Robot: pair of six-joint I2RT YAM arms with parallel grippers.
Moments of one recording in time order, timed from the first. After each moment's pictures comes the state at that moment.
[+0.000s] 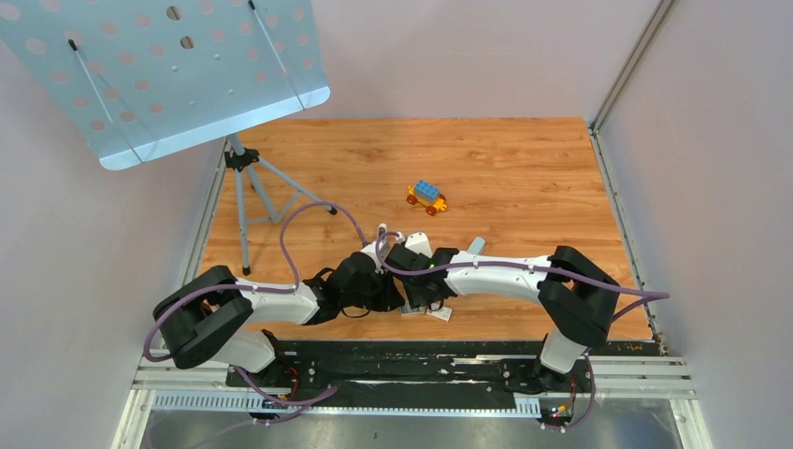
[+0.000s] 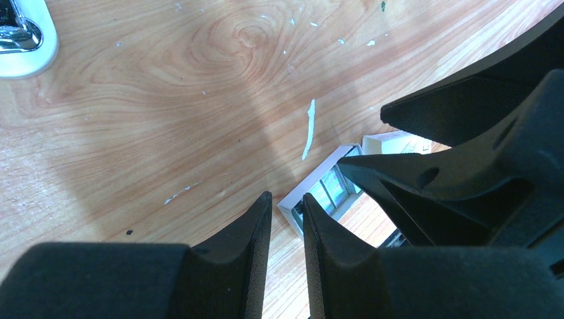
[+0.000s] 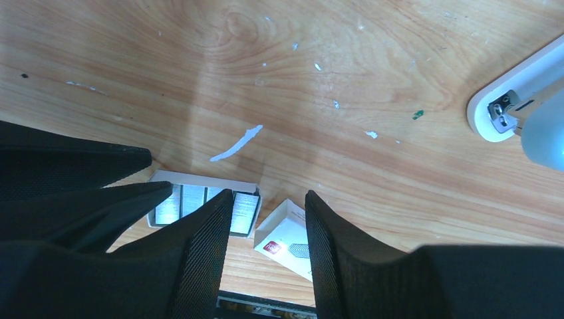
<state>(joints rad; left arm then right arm) -0.90 1.40 0.38 0.36 0.08 -0.74 1.10 1.65 1.02 -0.62 0.31 0.70</state>
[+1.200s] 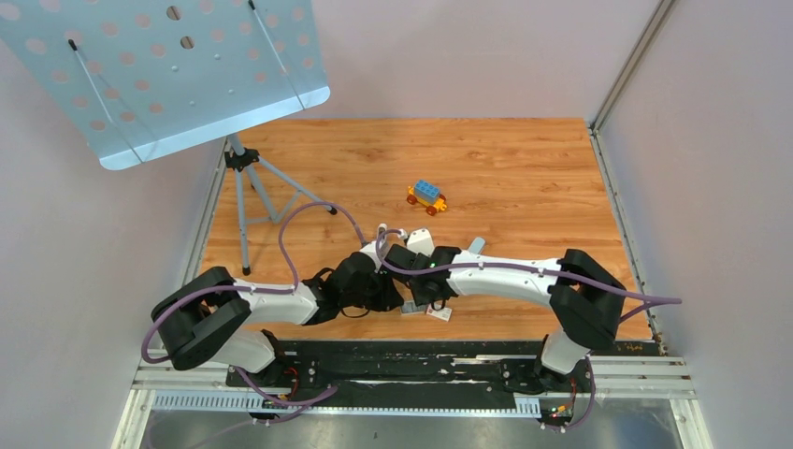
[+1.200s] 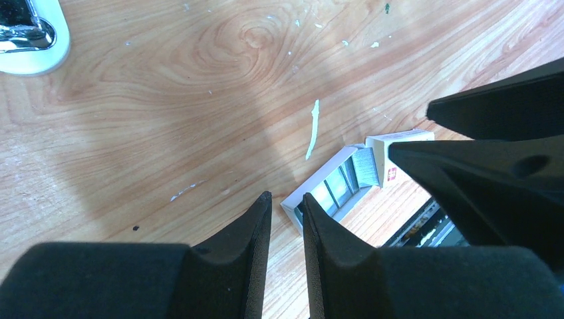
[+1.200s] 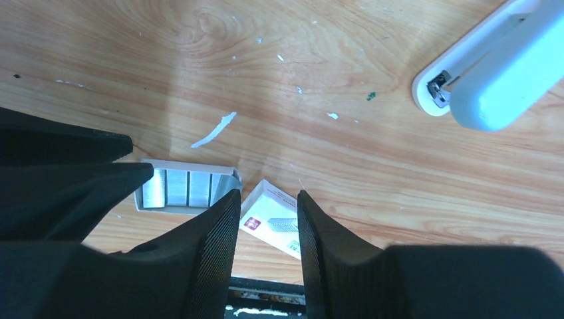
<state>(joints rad) -0.90 1.39 0.38 0.35 0.07 -0.74 1.12 1.64 1.07 -0.74 0.40 0.73</state>
